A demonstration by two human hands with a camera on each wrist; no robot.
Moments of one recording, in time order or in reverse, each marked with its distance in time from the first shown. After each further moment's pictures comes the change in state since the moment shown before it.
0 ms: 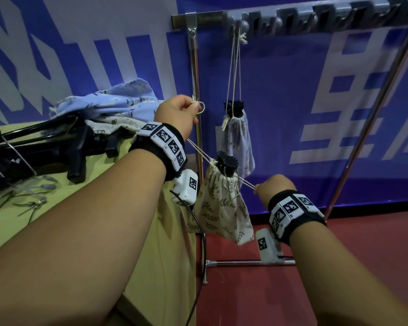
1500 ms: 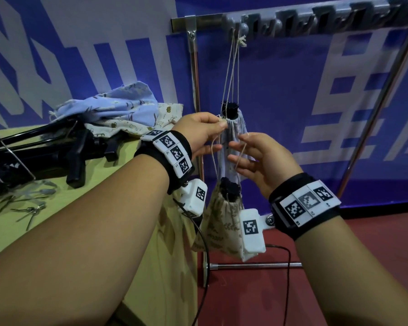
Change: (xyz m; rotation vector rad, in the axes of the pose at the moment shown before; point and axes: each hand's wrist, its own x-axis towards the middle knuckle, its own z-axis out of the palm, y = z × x) left_hand -0.033 0.015 0.014 -0.296 -0.431 -0.246; right_hand -0.067 -0.050 -0.051 1.219 -0.328 -0.334
